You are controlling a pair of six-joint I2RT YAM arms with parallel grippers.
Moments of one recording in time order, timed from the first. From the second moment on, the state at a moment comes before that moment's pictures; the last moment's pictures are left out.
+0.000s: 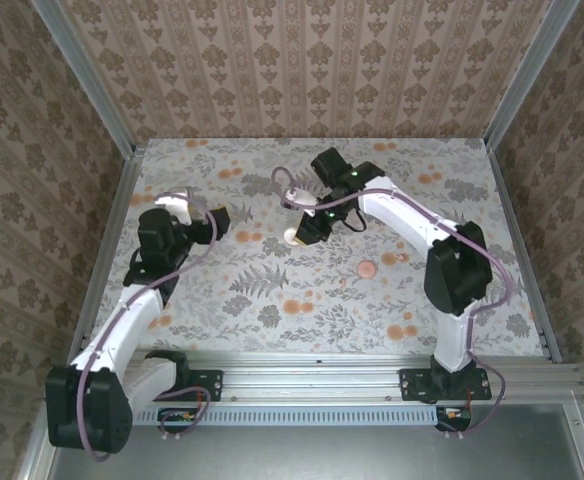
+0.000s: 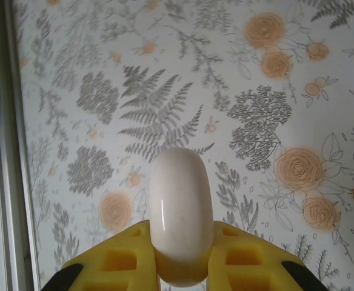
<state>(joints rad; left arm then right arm) -0.15 1.03 0.63 0.06 0.22 -0.25 0.54 1.96 1.74 -0.98 -0.55 -0.50</state>
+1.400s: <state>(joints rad) -0.06 1.39 0.81 -0.22 0.29 -0.36 0.54 2.63 2.38 -1.21 -0.71 -0.05</state>
